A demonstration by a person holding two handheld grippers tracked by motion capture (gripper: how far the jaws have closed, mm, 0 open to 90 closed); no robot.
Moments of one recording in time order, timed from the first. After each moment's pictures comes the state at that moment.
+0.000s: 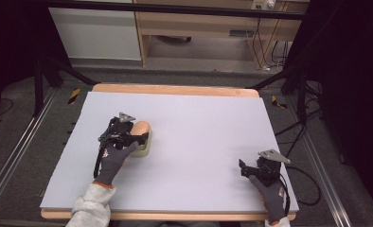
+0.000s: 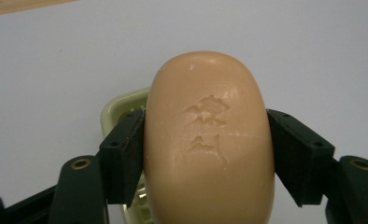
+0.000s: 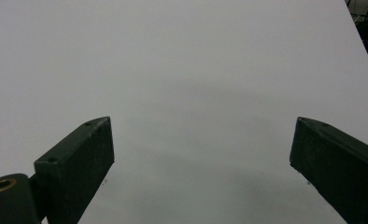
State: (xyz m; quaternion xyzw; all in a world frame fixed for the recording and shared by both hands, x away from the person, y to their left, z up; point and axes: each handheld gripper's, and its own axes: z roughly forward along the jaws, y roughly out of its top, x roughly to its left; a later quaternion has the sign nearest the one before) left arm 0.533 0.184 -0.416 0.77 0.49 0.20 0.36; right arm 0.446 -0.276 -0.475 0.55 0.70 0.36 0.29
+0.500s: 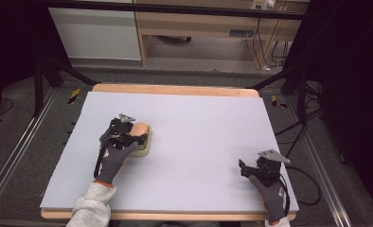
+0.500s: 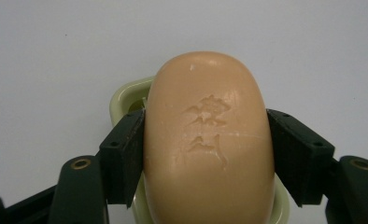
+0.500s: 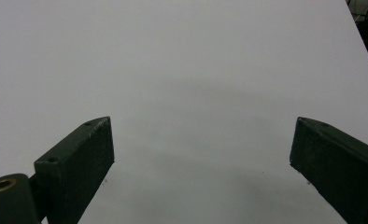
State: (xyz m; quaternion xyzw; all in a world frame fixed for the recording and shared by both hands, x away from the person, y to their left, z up) left arm 0.541 0.188 -0.431 0.77 0.50 0.20 0.33; right arm 0.446 -0.275 -0.476 0.55 0.70 0.36 0.29
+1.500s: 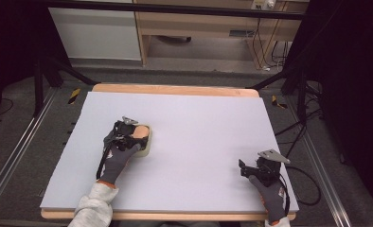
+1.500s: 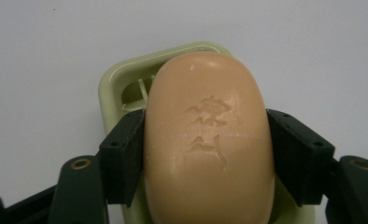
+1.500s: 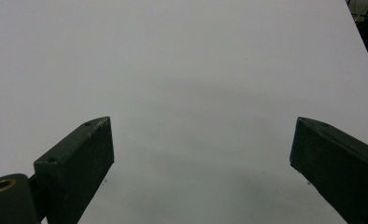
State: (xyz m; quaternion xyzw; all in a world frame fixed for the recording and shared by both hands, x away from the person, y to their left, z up) left arm 0.548 0.183 -0.449 0.78 0.51 0.20 0.31; right arm 0.446 -0.275 -0.476 0.55 0.70 0.36 0.29
